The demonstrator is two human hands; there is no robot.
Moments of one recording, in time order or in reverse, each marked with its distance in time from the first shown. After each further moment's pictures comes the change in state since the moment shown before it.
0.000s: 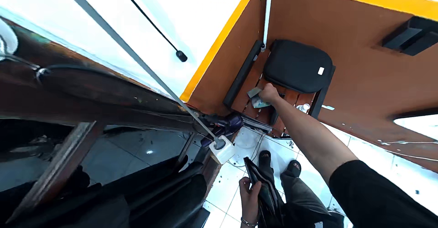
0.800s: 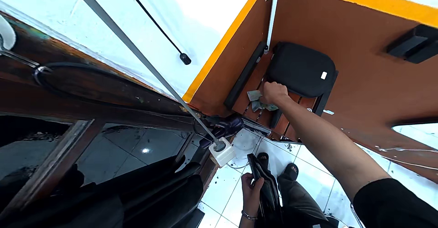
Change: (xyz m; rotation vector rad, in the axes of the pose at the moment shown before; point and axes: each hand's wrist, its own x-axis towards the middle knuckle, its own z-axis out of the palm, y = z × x) left_hand 0.017 -0.001 0.017 -0.032 -0.062 0.005; right_hand -0.034 -0.033 -0.029 -0.673 0.031 -0.179
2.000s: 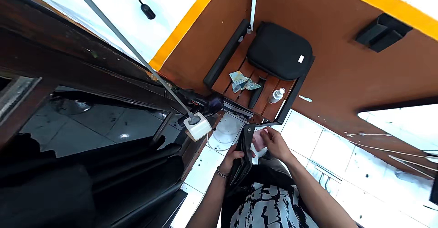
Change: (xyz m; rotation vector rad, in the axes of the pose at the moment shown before) left_hand 0.012 0.039 0.011 -0.278 -0.727 0.057; right_hand -0.214 0.094 0.146 1.044 -0.008 -0.160
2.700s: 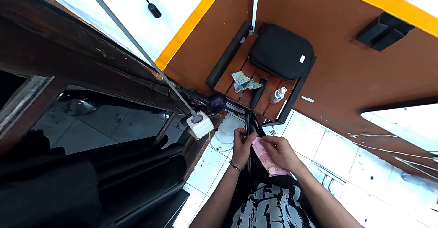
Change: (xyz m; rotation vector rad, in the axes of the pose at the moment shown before) left_hand 0.035 -0.001 0.045 0.382 0.472 0.076; right_hand -0.034 -0.021 -0.005 -0.182 -0.046 -0.190
